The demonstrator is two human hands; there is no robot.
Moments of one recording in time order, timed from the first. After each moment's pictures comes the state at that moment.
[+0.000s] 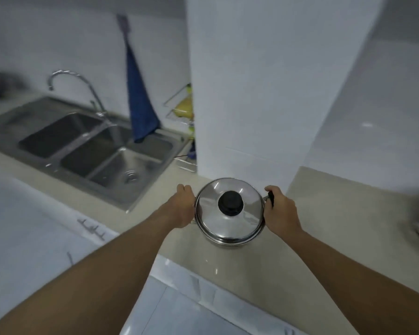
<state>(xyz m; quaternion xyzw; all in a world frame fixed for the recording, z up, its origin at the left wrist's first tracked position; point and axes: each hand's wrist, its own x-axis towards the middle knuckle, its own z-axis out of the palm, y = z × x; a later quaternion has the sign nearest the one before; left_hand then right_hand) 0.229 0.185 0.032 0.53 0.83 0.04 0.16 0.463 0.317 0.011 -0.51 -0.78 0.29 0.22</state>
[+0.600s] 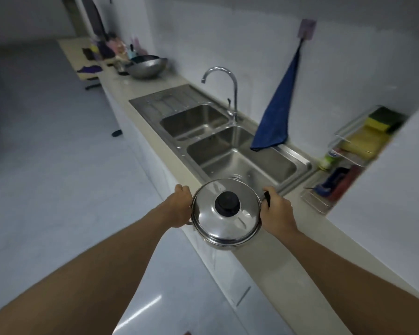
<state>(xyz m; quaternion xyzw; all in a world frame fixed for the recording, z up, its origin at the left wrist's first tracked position) -0.038 -0.027 0.029 0.30 0.94 0.07 0.16 0.101 0.201 0.006 -0.30 -0.88 0.34 0.14</state>
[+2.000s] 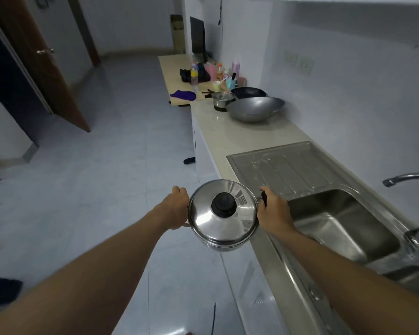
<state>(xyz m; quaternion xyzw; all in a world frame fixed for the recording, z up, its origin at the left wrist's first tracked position) -0.682 -0.253 0.033 0.13 0.98 0.07 0.10 -0.632 0.012 0.025 -0.13 -0.93 0.34 0.08</state>
